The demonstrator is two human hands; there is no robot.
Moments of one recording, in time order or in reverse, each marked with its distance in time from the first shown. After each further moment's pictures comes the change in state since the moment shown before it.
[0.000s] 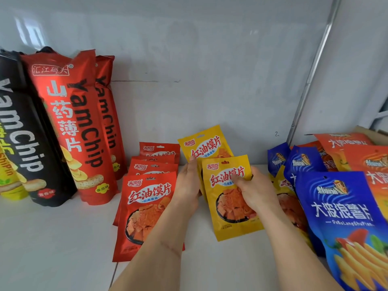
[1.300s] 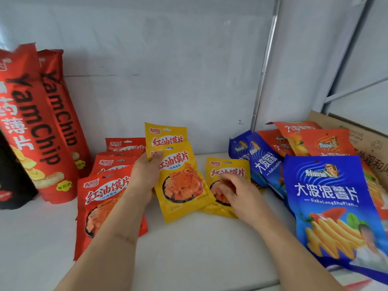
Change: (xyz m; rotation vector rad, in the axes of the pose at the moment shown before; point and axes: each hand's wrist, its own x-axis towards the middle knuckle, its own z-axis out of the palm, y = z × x) left_hand -0.004 0.008 -0.011 0.357 0.095 0.205; right_hand -0.048 0.051 -0.053 -0.302 -0.089 -0.246
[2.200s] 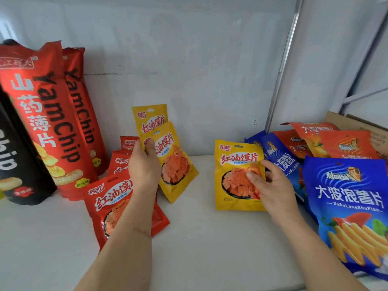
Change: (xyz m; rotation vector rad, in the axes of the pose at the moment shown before) left_hand 0.015 0.003 -0.025 0.227 0.354 0.319; right_hand 0.008 0.007 -0.005 0.648 0.277 0.266
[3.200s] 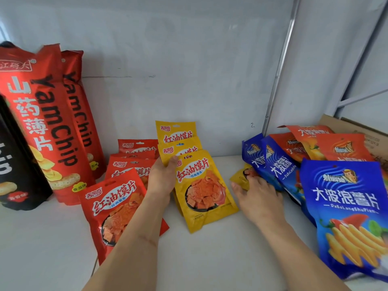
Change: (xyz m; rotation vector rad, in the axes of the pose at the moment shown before) left_hand -0.016 -0.017 0.031 -0.346 -0.350 -0.309; right_hand -0.009 0.001 0.025 -1.004 -0.006 -0.050
